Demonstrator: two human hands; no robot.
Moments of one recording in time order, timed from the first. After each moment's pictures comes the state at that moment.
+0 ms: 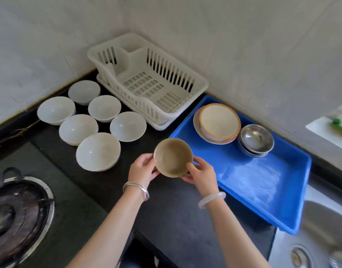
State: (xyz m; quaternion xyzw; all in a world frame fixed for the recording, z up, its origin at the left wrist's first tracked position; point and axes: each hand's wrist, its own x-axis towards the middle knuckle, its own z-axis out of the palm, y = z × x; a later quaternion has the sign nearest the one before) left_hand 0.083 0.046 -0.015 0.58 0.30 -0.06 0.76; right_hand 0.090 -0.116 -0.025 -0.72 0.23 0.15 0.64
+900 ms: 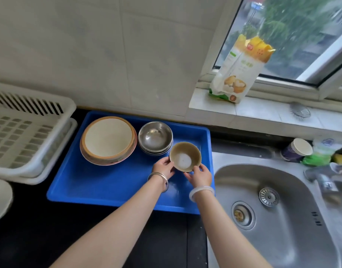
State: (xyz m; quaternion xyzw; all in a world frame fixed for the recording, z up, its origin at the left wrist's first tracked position) left_hand 0.152 -0.281 -0.064 0.59 0.17 -0.37 0.70; right_hand 0.087 -0.370 -0.065 -0.53 0.57 -0.12 0.62
